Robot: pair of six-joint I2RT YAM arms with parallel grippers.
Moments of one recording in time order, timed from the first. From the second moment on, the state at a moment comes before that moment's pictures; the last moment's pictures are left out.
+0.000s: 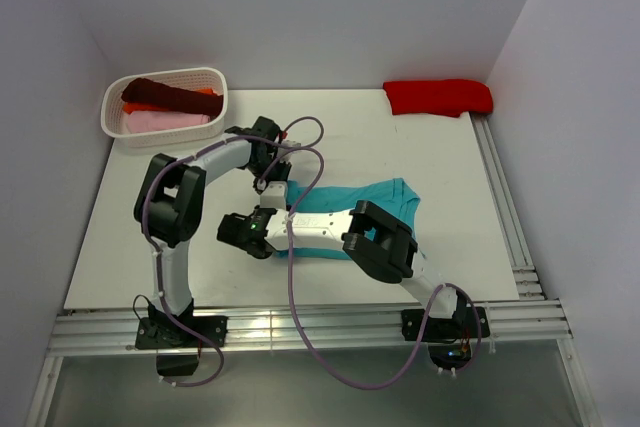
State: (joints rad) left arm -0.44 2.03 1.47 -0.77 0.34 -0.04; right arm 1.22 2.23 1.70 -0.89 0.78 1.21
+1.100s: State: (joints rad) left arm -0.28 1.97 1.40 -0.75 0.74 0.13; right arm 1.04 1.77 0.48 0.80 0.29 1.44
